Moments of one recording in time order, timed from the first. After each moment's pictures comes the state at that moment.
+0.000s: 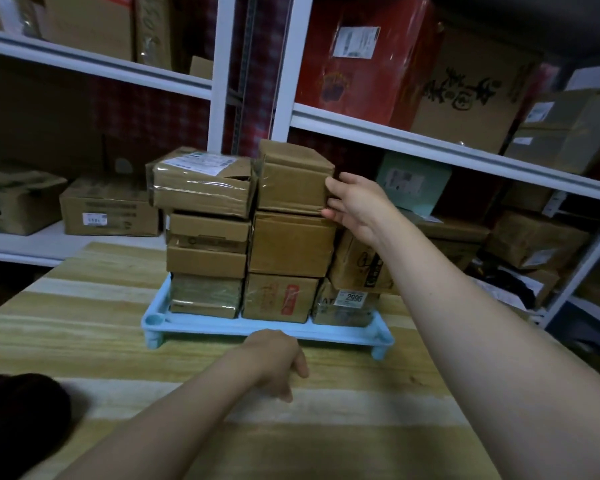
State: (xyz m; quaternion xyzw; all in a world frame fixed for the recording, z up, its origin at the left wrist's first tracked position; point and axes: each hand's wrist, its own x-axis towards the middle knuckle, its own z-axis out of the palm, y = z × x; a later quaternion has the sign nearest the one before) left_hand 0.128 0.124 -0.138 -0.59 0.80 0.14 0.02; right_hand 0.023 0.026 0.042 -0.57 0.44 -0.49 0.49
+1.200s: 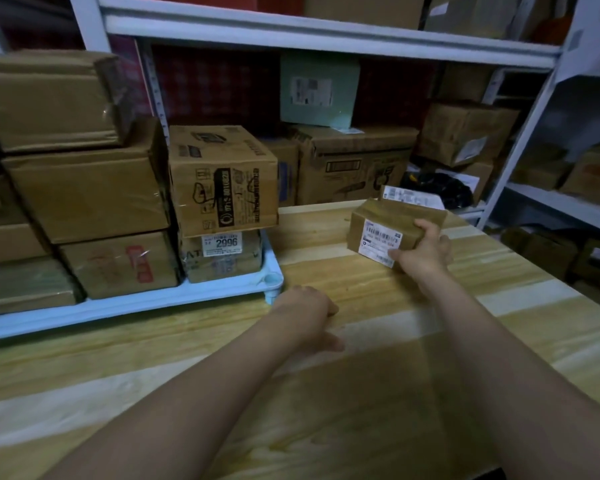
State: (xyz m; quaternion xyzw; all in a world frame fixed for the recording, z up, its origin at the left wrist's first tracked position) left_hand -0.101 0.056 -0.152 -0.54 0.83 0.08 0.06; right_hand -0.311 -0.026 -0.148 -0.45 0.75 -0.43 0.22
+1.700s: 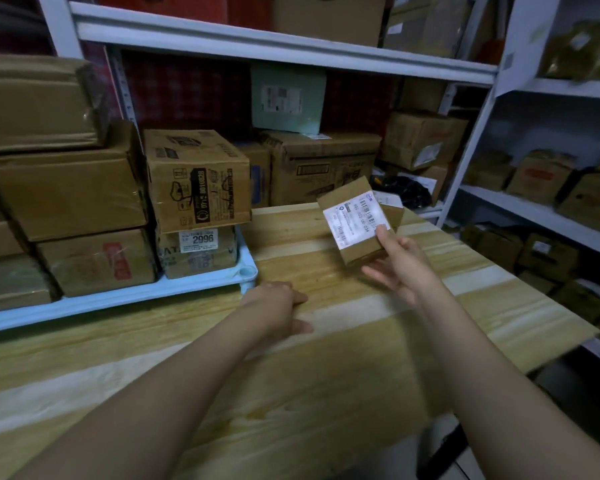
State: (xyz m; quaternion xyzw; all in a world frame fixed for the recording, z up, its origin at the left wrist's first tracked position) left_hand -0.094 0.071 -0.153 -0.56 0.82 0.10 0.04; right_hand -0.317 0.051 -0.126 -0.32 0.56 -0.58 0.50
